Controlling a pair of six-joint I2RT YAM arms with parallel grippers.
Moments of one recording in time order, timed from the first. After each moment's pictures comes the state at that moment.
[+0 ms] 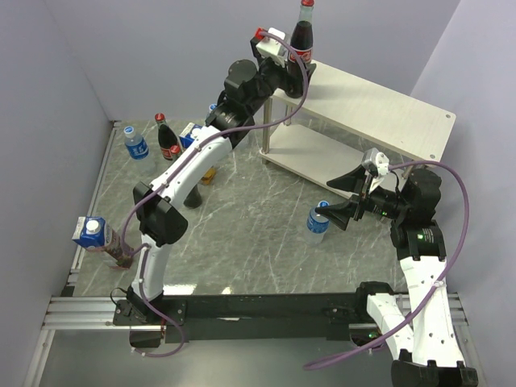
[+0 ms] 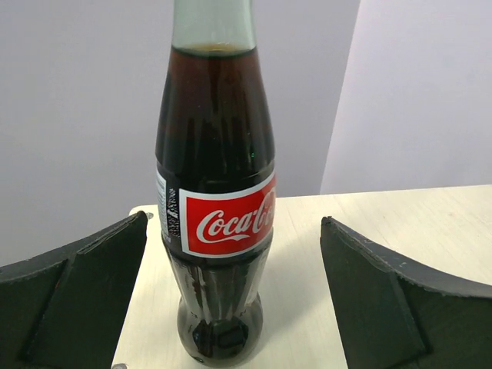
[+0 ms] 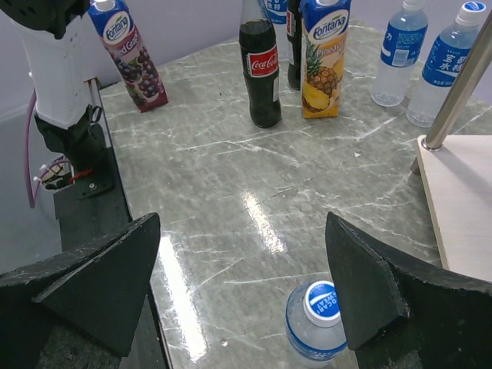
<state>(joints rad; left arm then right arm) -0.67 2.11 2.33 0.10 0.02 -0.05 -0.05 0.73 0.91 -0.36 -1.17 -0.06</state>
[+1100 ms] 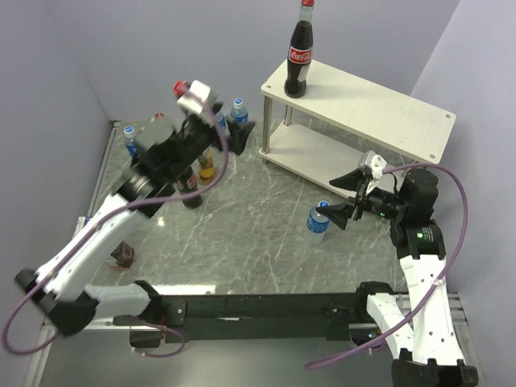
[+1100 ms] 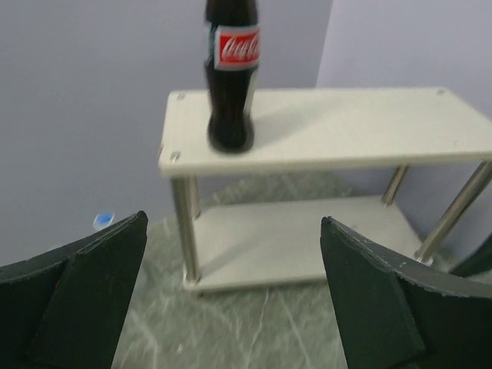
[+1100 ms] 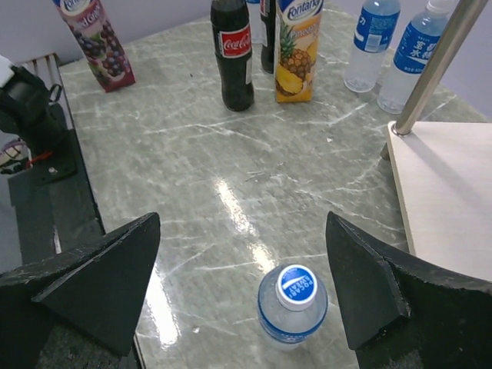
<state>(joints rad) -0.67 1.29 1.52 -0.05 0.01 -0.05 -0.05 0.74 0.91 -0.43 -1.11 -0.19</state>
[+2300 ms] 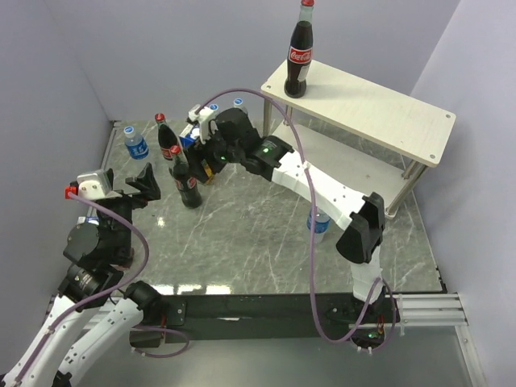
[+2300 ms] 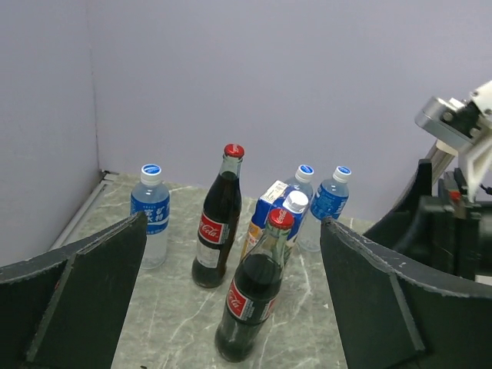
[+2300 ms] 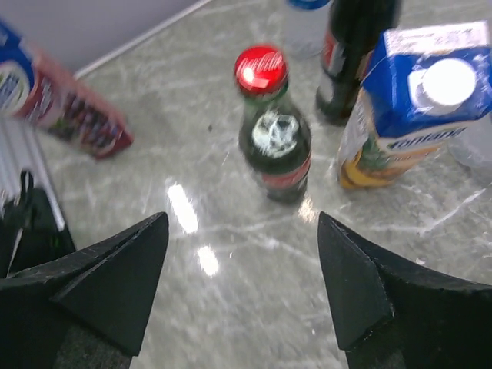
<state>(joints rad) -0.56 0.42 0.79 -0.05 -0.65 -0.05 0.88 1.94 2.02 -0.55 -0.25 0.01</state>
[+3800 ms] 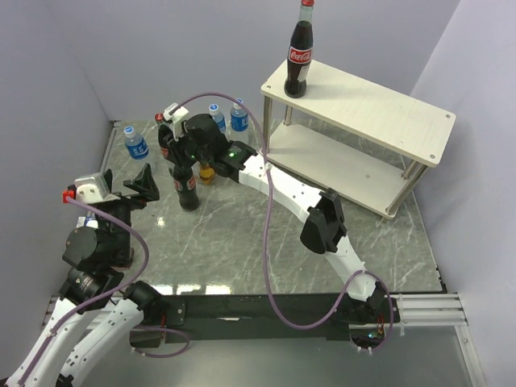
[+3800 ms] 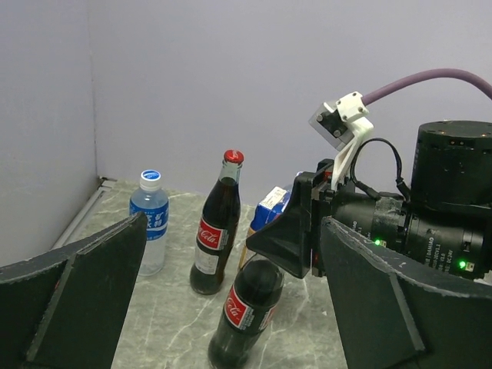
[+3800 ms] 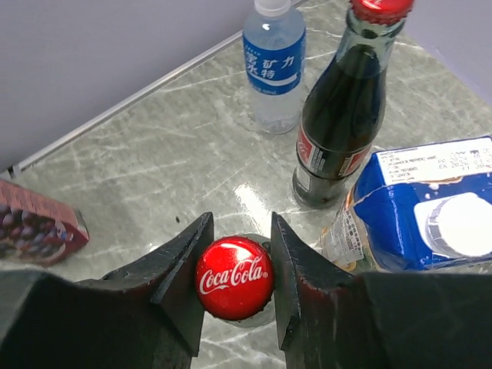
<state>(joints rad) -0.54 0.39 0.76 -0.02 -0.62 -0.05 0.94 2.29 2.35 -0.38 -0.06 0.06</state>
